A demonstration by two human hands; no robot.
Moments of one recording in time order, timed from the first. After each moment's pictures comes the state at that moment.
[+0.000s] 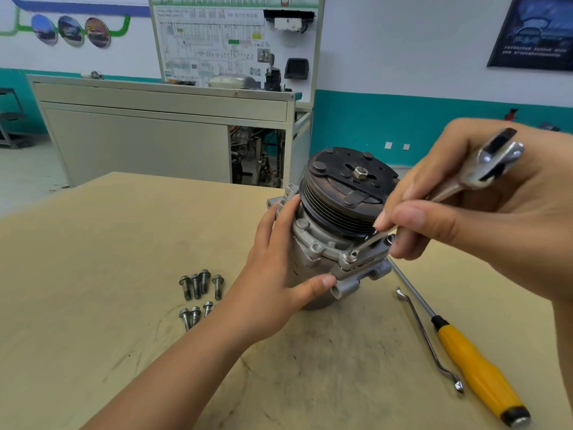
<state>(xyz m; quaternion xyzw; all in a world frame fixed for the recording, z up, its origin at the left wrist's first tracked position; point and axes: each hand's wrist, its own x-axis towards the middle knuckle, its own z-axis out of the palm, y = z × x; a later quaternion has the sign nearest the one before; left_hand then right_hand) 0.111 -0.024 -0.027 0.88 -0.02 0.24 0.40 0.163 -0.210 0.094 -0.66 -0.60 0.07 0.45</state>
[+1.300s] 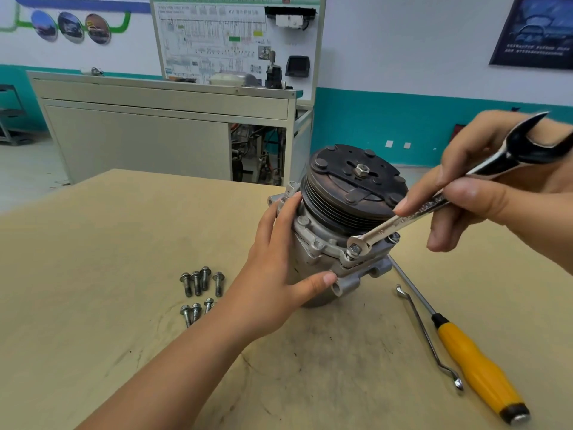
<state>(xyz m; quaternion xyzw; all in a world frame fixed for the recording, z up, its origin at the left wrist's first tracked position) 0.111 -0.023 -0.029 0.89 -0.02 0.24 0.39 0.203 -0.245 0.091 -0.67 -0.58 0.03 0.46</state>
